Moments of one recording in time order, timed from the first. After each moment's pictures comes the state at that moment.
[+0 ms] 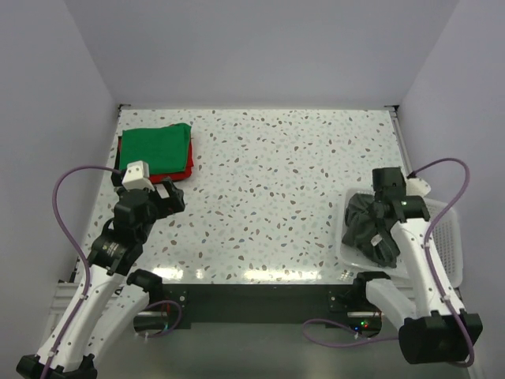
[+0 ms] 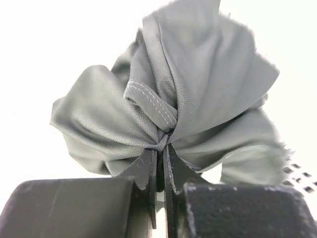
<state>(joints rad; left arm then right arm) -0.34 0.56 0.67 -0.54 -0.30 -0.44 0.04 0.97 0.82 -1.00 0.47 0.87</state>
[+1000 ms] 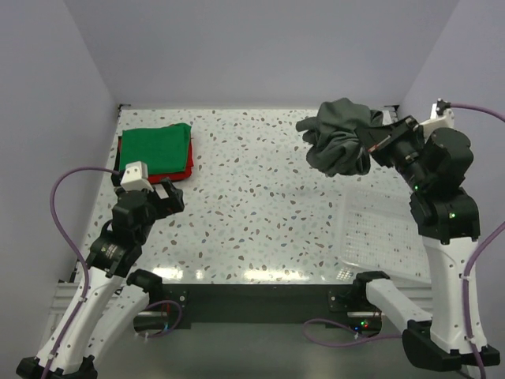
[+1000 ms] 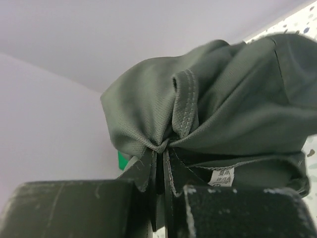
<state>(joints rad) -0.34 0.54 0.67 -0.54 -0.30 -0.44 0.07 0.93 1.48 -0.69 -0.12 0.85</state>
